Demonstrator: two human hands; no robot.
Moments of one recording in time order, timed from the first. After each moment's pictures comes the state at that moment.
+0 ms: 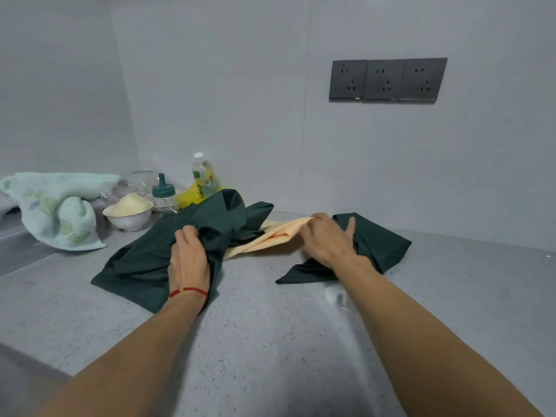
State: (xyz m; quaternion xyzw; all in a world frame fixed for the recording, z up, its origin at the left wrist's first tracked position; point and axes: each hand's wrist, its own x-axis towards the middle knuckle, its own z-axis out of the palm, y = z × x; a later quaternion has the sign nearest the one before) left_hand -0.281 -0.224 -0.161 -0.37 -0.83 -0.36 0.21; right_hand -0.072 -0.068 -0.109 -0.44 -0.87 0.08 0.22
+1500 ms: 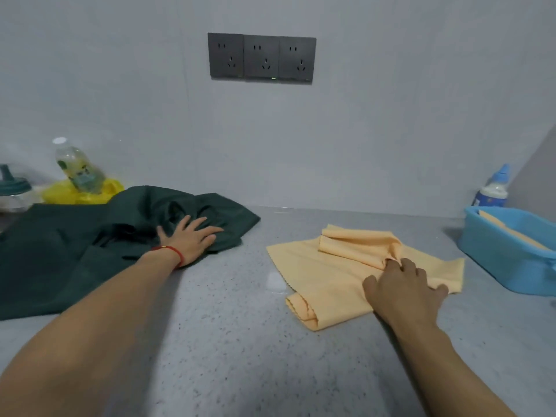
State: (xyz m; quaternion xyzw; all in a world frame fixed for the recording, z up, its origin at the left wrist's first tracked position) left_hand -0.174 -0.043 -0.175 -0.60 -0.80 -0.06 -0.03; right_hand 0.255 -0.069 -0.174 -0.75 -0.64 -0.04 0.14
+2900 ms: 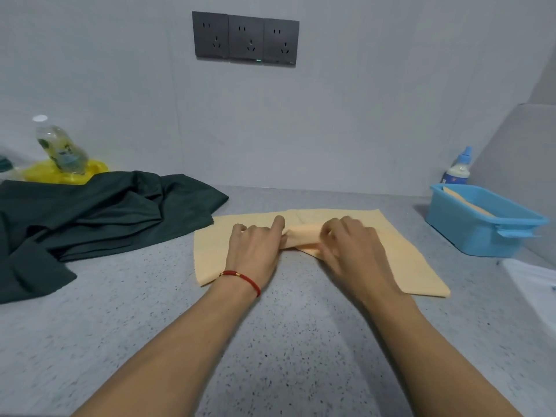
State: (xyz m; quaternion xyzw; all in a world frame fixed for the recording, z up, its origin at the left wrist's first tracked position) left_hand 0.038 -0.143 -0.156 -0.70 -0.66 -0.20 0.17; right_hand 0.244 -0.110 -0.161 -0.46 -0.81 -0.18 0.30
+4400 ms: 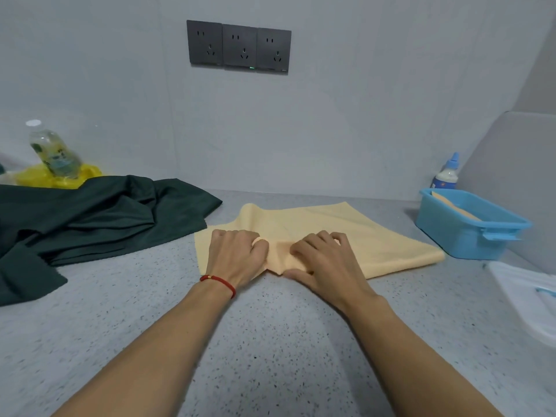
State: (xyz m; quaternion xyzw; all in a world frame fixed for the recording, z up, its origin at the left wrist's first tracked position) left_hand 0.021 -0.149 -0.157 -0.67 -0.65 -0.36 0.05; right_hand 0.230 -0.116 -0.166 -0.39 -0.88 -0.16 0.23
